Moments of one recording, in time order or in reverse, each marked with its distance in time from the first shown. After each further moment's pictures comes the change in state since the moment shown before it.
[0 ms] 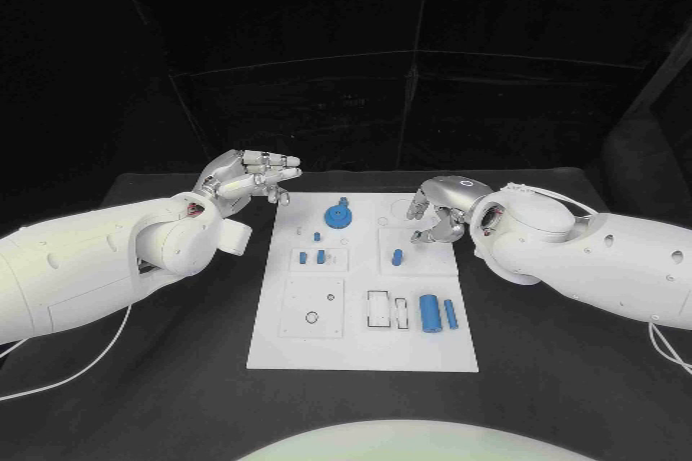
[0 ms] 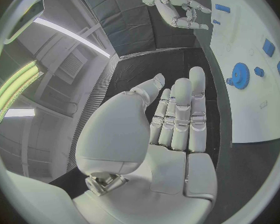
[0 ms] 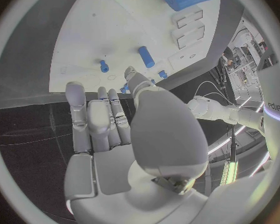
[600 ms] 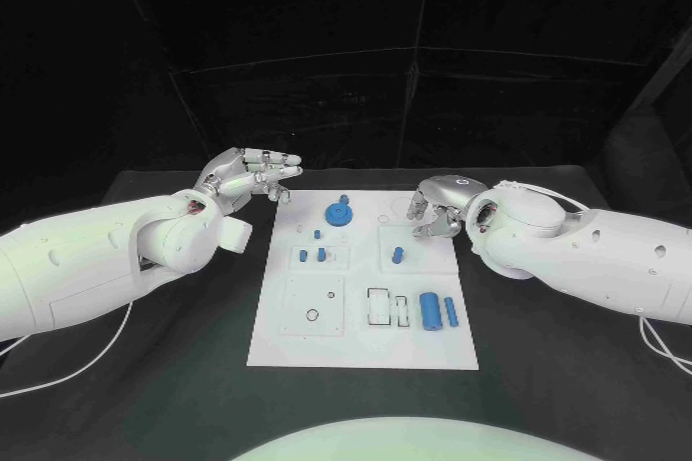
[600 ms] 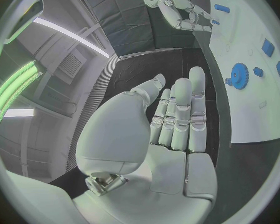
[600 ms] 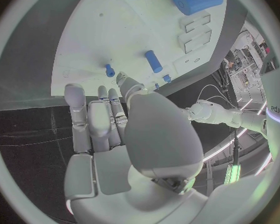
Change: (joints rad) left arm 0.000 0.002 0.000 -0.003 0.000 -0.001 -0.008; left_hand 0.004 0.004 0.000 0.000 0.000 0.000 0.000 0.000 0.000 0.000 0.000 0.005 0.000 0.000 0.000 0.000 0.000 0.000 0.000 0.000 -0.004 -0.001; right arm -0.005 0.037 -0.001 -0.059 -0.010 0.027 0.004; right_hand 0.081 0.075 0.033 -0.017 0.012 0.020 0.006 0.000 0.000 0.022 -0.004 0.037 -0.002 0.008 -0.003 0.018 0.024 0.000 0.033 -0.003 0.017 0.034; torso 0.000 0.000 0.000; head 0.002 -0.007
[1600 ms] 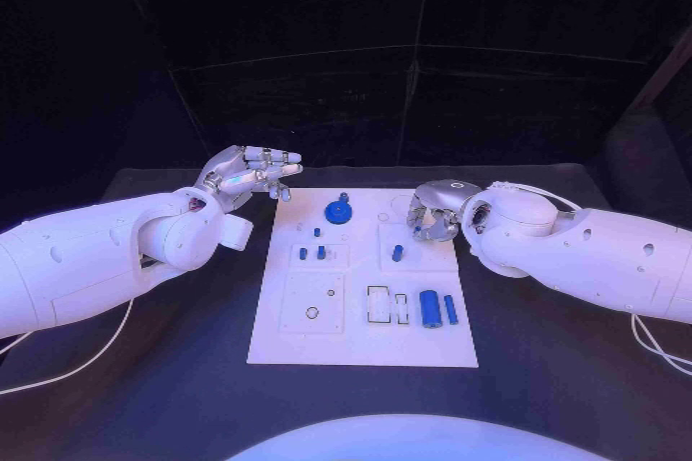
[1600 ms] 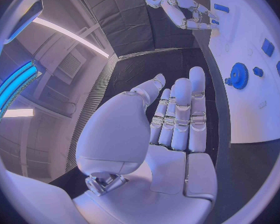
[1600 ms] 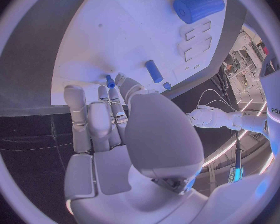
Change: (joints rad) left arm 0.000 0.007 0.000 -0.007 0.000 0.001 -0.006; left_hand 0.000 0.000 -0.003 -0.003 0.000 0.000 0.000 0.000 0.000 0.000 0.000 0.000 0.000 -0.004 -0.004 0.000 -0.001 0.000 0.000 0.000 0.000 -0.001; right arm -0.011 0.024 0.000 -0.033 -0.002 0.057 0.012; right_hand 0.005 -0.005 0.056 -0.007 0.005 0.023 0.002 0.004 0.000 0.021 -0.005 0.000 -0.002 0.005 -0.002 0.001 0.004 0.000 0.012 -0.002 0.013 0.022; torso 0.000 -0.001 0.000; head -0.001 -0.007
